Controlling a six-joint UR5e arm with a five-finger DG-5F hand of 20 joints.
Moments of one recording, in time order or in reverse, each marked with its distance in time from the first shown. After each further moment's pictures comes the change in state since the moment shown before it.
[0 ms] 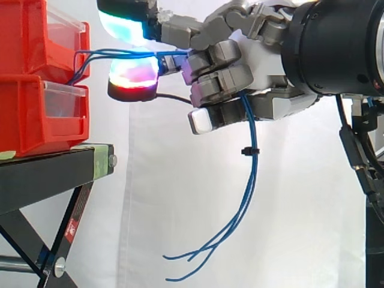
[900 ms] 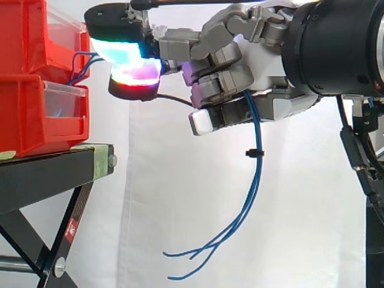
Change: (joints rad) arm 0.001 0.000 0.000 -0.004 0.001 0.000
